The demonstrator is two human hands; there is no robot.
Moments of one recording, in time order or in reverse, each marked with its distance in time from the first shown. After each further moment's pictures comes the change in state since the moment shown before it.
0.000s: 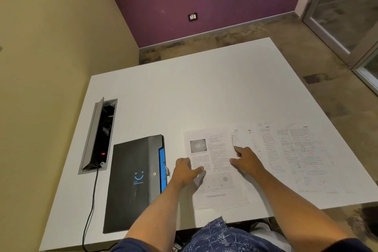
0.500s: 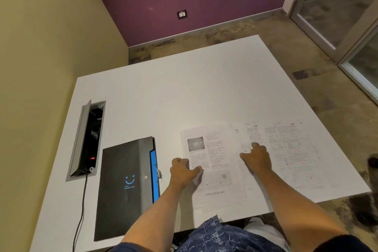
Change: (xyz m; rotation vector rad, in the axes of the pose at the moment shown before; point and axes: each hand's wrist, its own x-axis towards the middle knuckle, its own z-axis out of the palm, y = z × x) left_hand 0.012 0.008 0.025 0.075 0.051 0.027; right_hand 0.000 0.030 -0.033 0.020 0.293 0.258
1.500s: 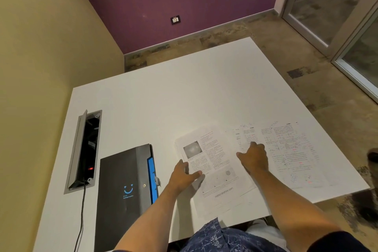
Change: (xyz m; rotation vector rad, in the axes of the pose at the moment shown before) left_hand -0.003 0.012 -0.012 -0.149 -0.140 0.109; right_hand 0.005 -0.009 0.001 -0.042 0.070 -0.001
